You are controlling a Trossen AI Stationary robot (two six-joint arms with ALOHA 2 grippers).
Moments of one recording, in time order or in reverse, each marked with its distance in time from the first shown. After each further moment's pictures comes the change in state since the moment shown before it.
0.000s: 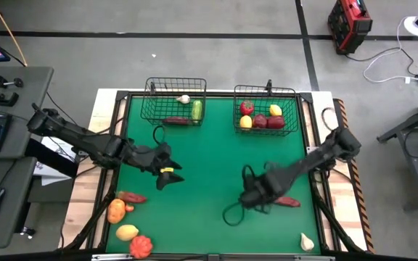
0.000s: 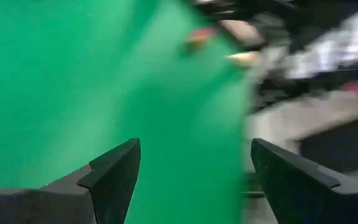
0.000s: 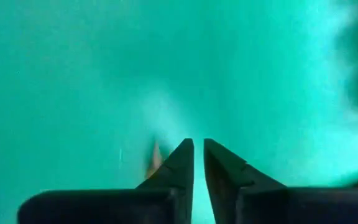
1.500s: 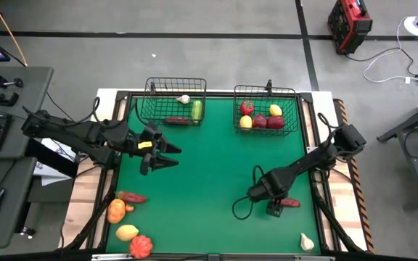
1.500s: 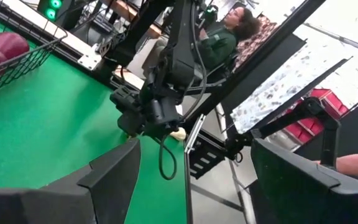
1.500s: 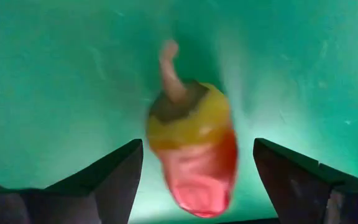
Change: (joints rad) left arm 0.085 -0.127 0.152 0.101 0.067 0.131; right arm -0.029 -0.068 -0.492 0.392 -0.424 0.024
